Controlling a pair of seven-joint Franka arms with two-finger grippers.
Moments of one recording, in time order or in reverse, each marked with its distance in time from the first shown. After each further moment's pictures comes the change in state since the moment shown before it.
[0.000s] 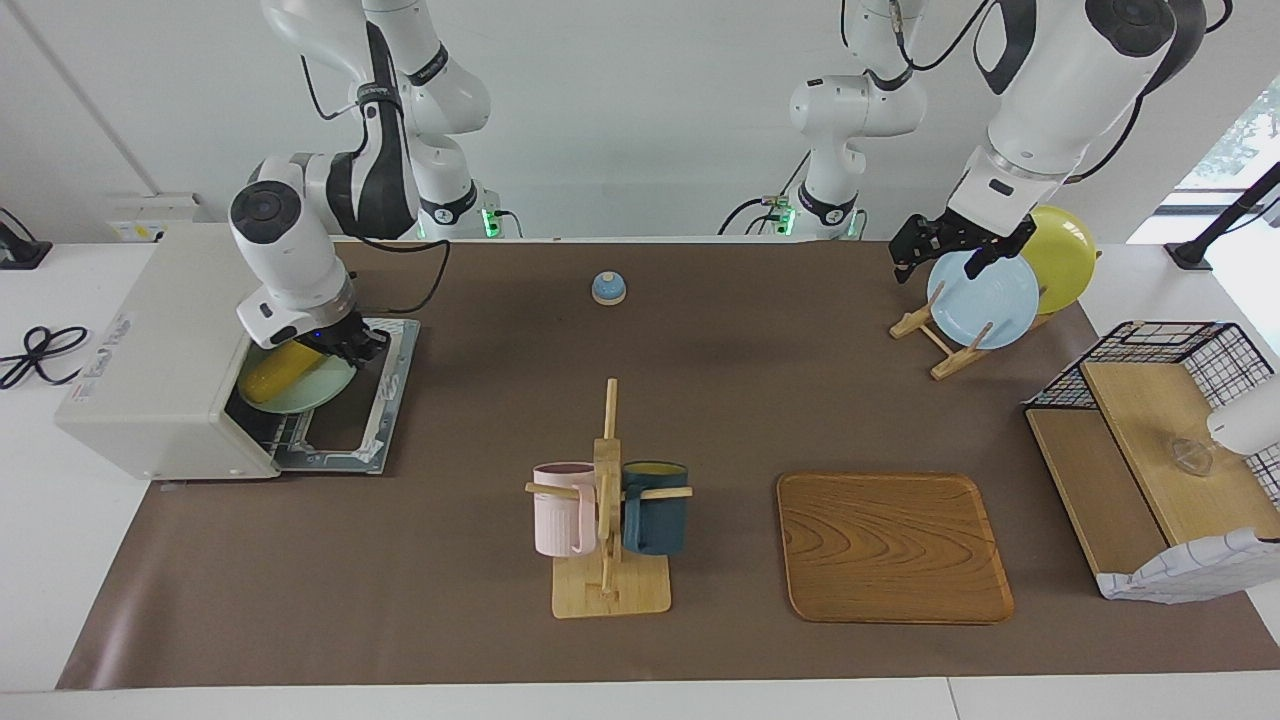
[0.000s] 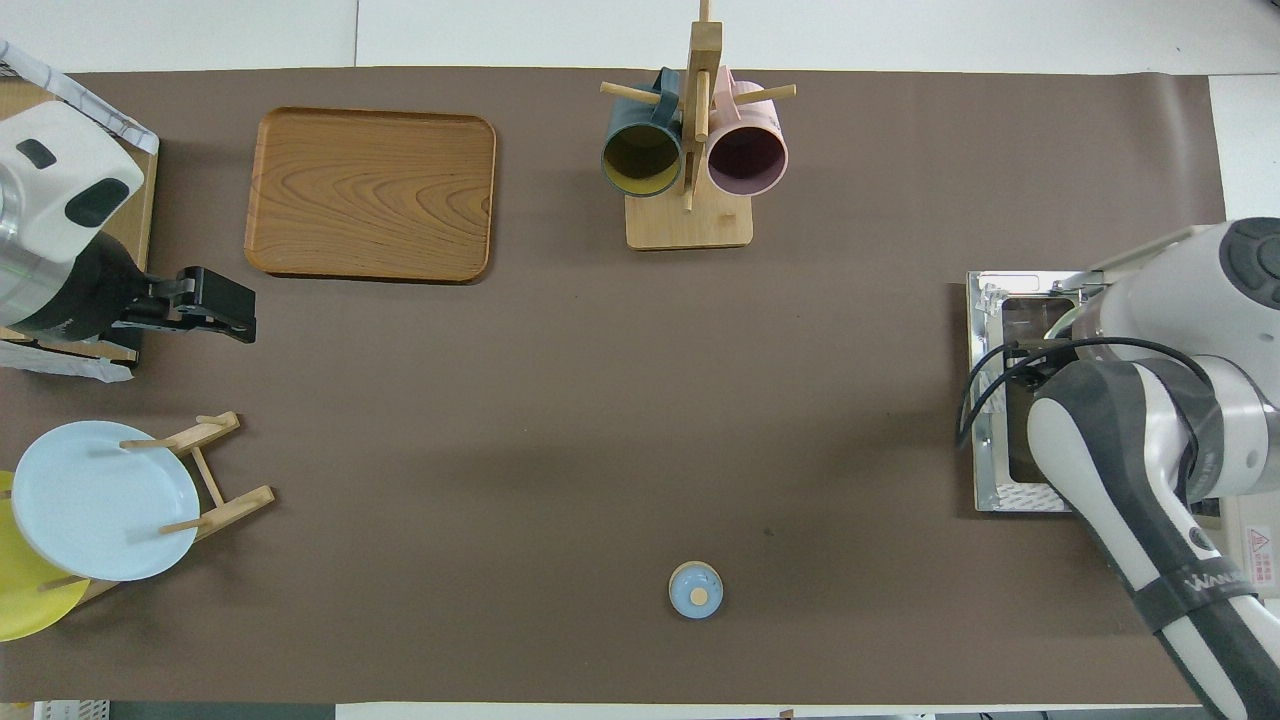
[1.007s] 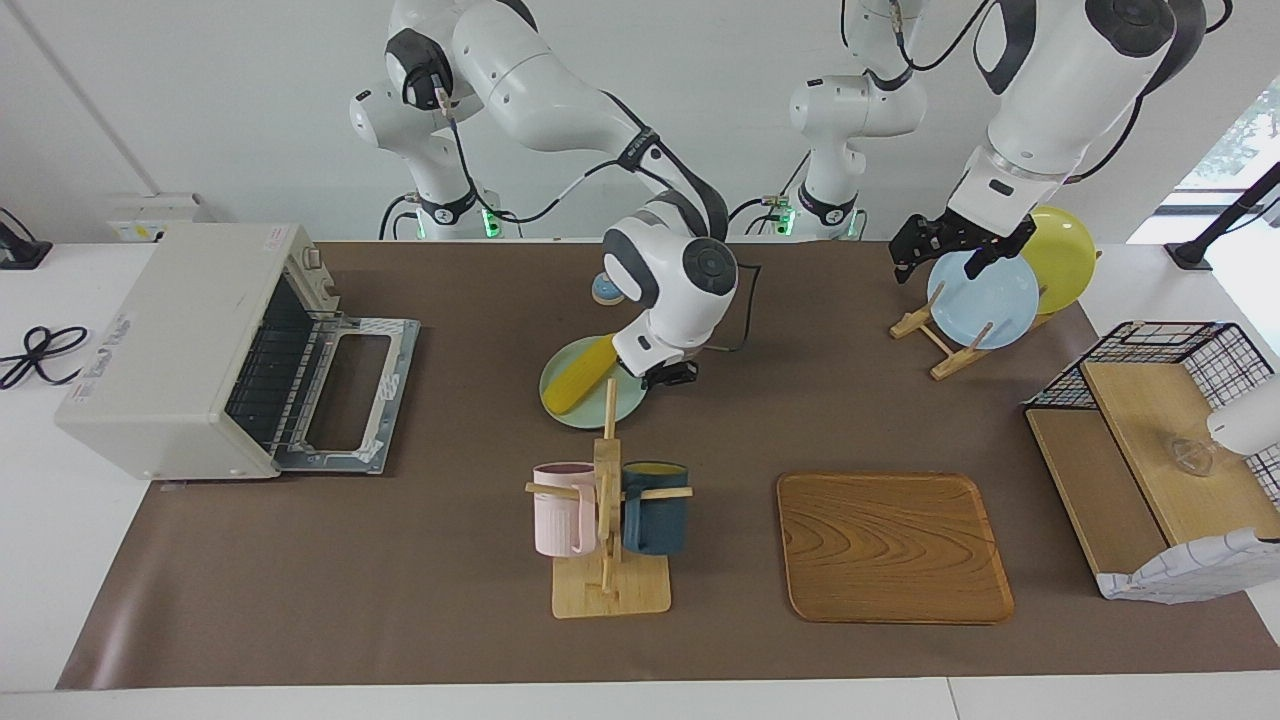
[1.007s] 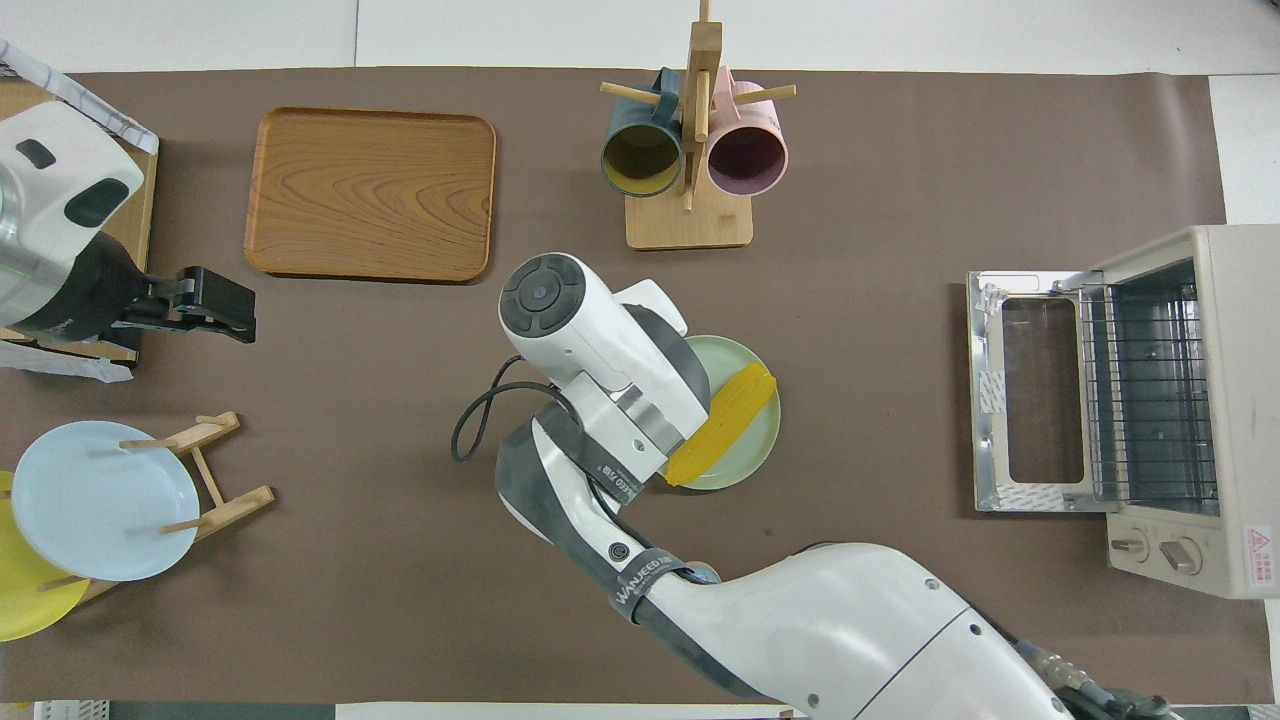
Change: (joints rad) left arm 0.000 0.000 0.000 0.000 0.000 0.000 0.000; right arm 0.595 0.609 0.091 0.653 0.034 -0.160 0.812
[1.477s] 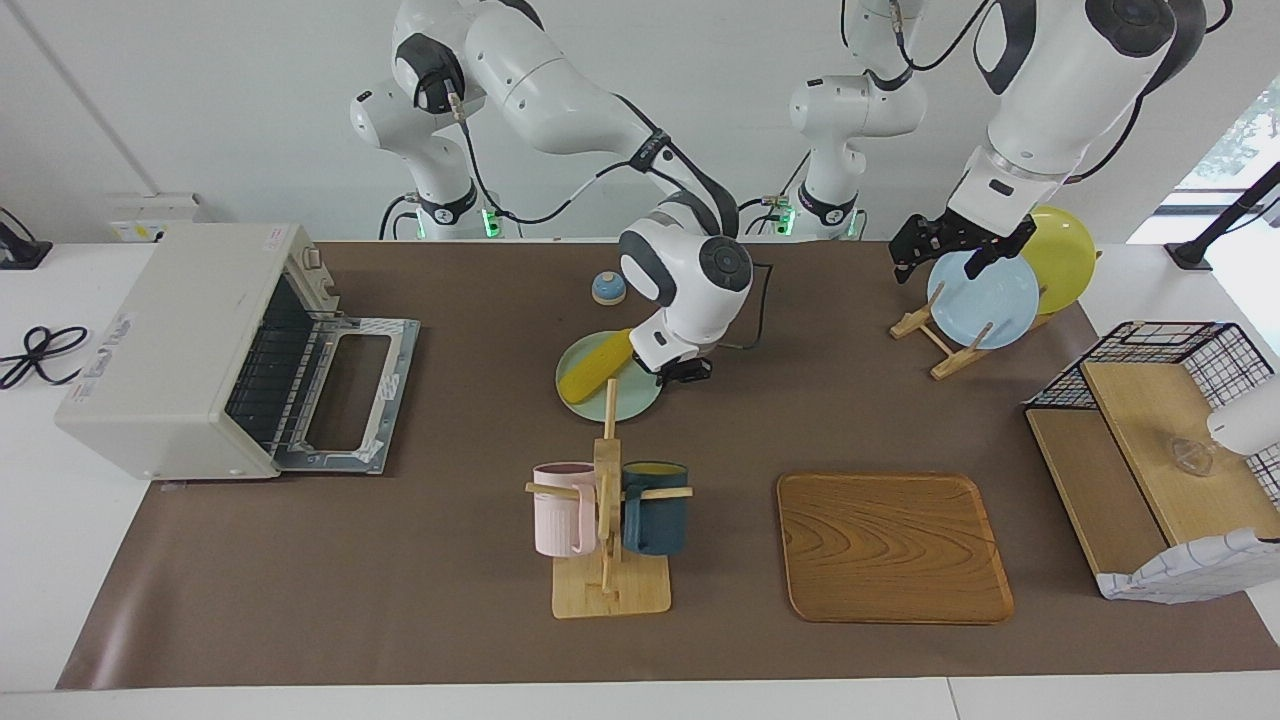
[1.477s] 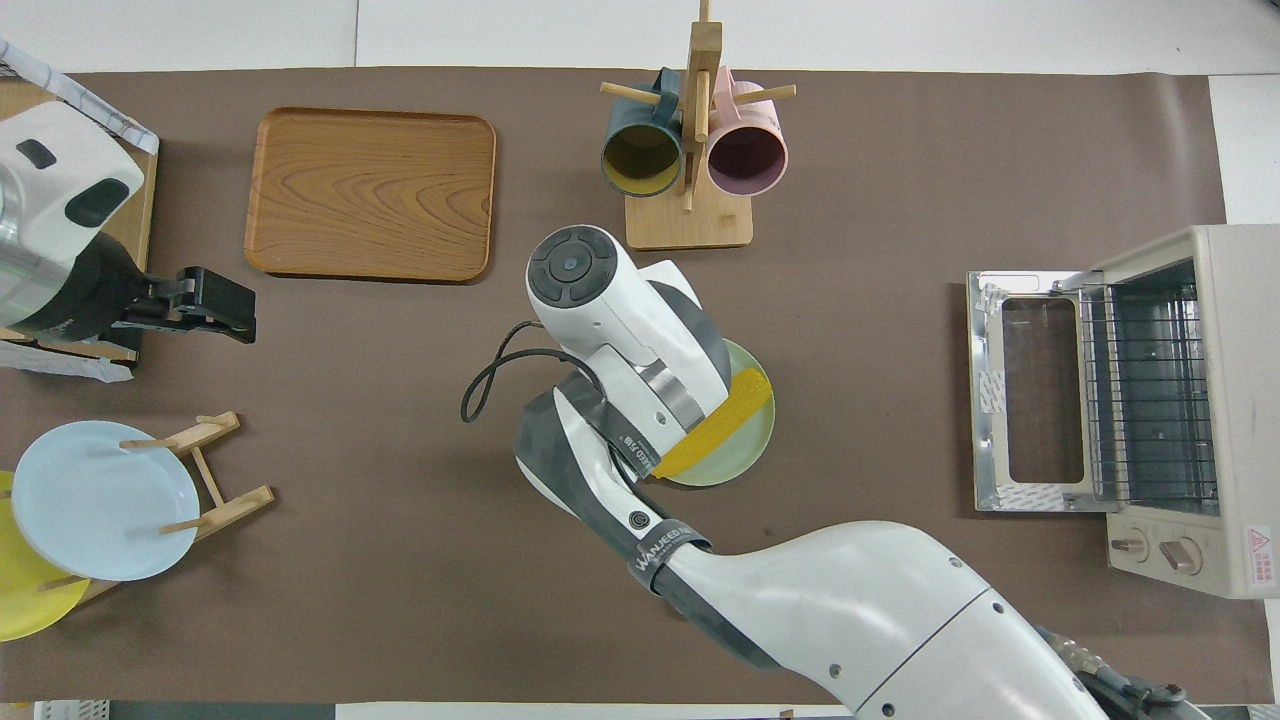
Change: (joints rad) left arm 0.000 0.000 0.000 0.000 0.000 -0.001 0.000; right arm -0.058 0.003 -0.004 0.035 0.021 0.043 -0.006
